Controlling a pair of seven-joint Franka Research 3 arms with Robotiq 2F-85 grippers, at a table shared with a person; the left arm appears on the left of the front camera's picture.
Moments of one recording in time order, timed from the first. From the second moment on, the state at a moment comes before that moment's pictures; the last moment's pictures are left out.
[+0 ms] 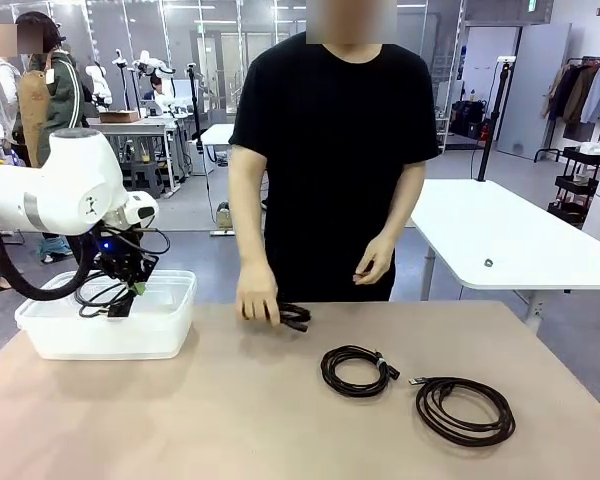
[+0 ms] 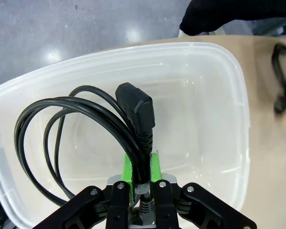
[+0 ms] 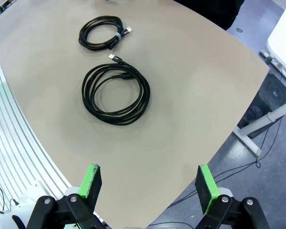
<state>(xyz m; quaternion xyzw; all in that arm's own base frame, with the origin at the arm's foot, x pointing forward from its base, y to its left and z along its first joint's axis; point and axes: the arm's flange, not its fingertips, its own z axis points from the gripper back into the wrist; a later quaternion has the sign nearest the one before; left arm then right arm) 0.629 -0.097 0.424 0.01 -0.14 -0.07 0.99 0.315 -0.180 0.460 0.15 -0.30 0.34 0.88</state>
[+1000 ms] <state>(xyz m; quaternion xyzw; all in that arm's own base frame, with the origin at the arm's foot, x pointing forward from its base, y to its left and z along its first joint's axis) 0.629 -0.104 0.406 0.01 -0.13 -0.08 0.99 0.315 -0.180 0.460 0.15 -0.30 0.34 0.88</state>
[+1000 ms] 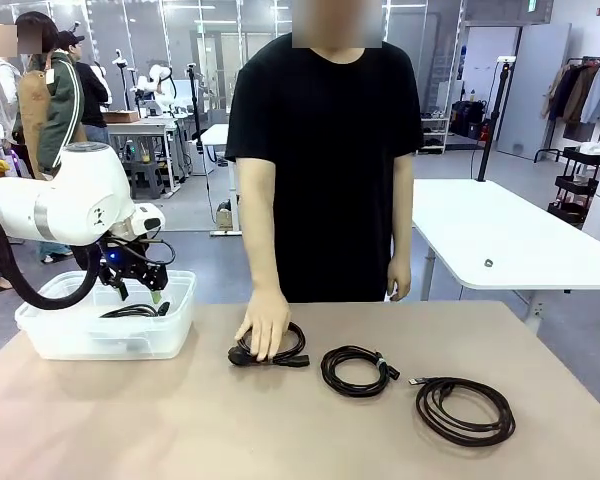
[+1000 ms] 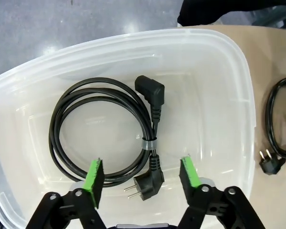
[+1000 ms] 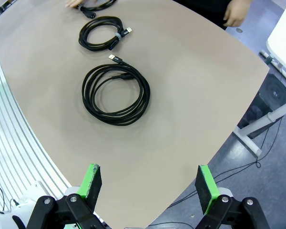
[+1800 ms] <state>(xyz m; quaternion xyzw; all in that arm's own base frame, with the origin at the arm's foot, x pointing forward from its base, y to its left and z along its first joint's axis) 0.622 -0.102 0.407 0.01 -0.12 -0.10 0.99 0.315 -0.180 0.460 0.15 -0.30 0.34 0.88</state>
